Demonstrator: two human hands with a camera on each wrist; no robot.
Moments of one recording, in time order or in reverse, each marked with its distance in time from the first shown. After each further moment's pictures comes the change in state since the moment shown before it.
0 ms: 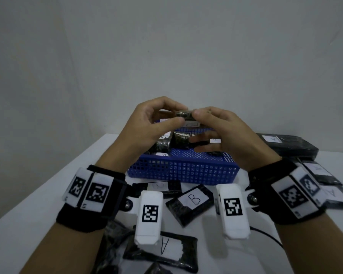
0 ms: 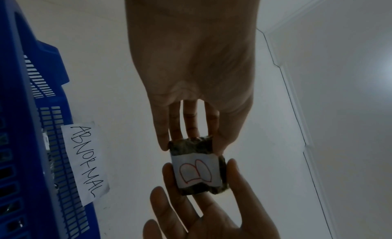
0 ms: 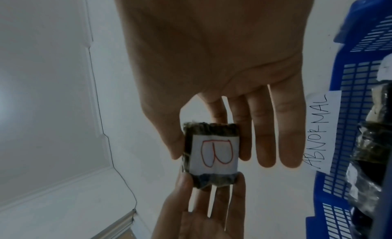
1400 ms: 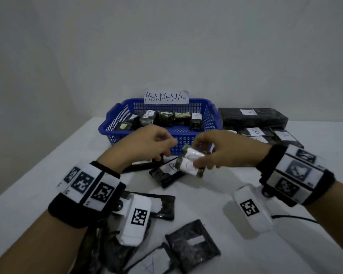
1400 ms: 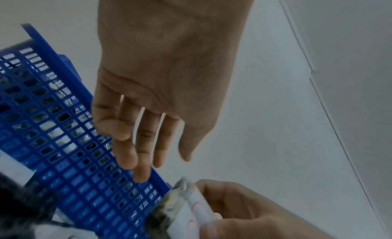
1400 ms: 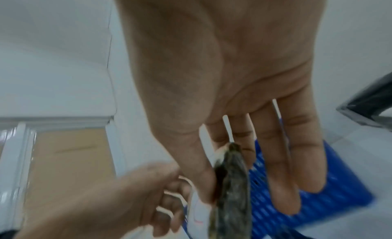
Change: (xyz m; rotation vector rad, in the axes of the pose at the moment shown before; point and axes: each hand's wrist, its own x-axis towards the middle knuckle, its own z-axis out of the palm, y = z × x) left_hand -0.041 0.004 0.050 0.599 -0.370 -0.540; right_hand -0.064 0.025 -0.040 -0.899 -0.368 0.225
